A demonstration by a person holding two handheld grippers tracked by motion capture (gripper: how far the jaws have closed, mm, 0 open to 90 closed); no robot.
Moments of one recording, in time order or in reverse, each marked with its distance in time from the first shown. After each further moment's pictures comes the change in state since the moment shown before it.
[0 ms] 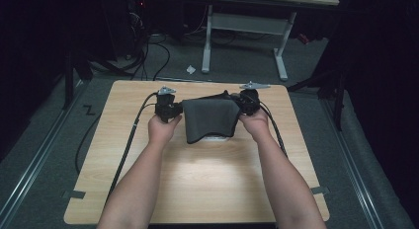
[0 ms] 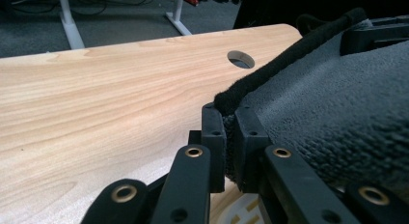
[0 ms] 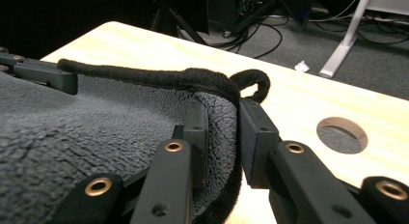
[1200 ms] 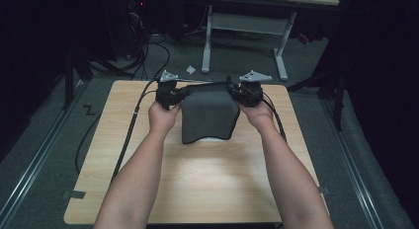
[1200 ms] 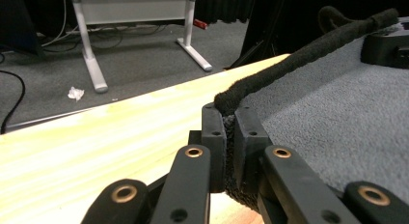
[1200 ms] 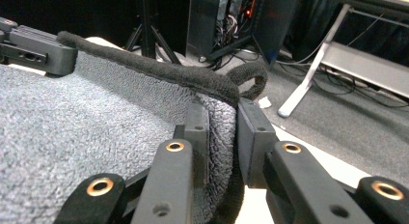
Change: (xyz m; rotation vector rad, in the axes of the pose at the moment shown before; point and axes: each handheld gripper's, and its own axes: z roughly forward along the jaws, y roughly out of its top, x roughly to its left) left arm -0.014 0.047 -0.011 -0.068 0.058 0.078; right arm 0.017 0.038 -0.026 -0.074 -0.114 -0.185
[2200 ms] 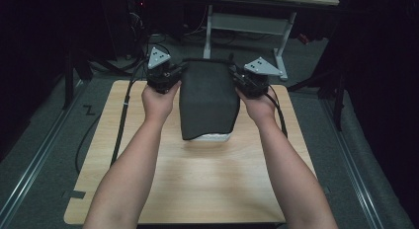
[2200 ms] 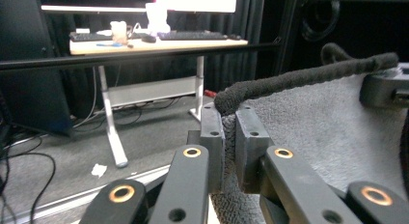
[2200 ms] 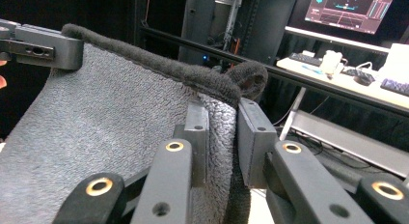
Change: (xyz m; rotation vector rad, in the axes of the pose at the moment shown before) left arm -0.024 0.067 -0.057 -0.269 0.058 0.106; right arm 0.027 0.055 -0.053 -0.261 -0.086 -0.052
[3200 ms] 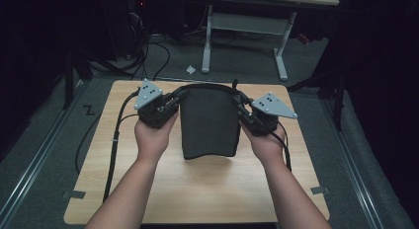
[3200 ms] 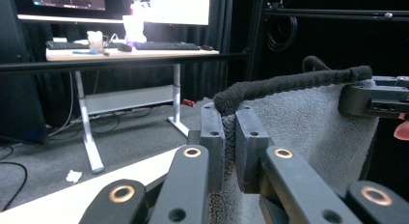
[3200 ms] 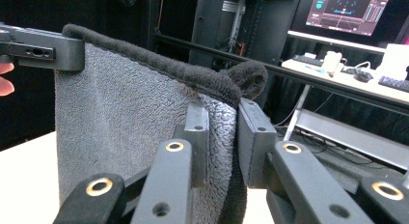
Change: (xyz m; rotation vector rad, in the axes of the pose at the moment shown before) left arm -0.060 -0.019 -0.090 -0.077 -0.079 -0.013; right arm 0.057 -0.012 -0.097 -0.034 -0.004 0.021
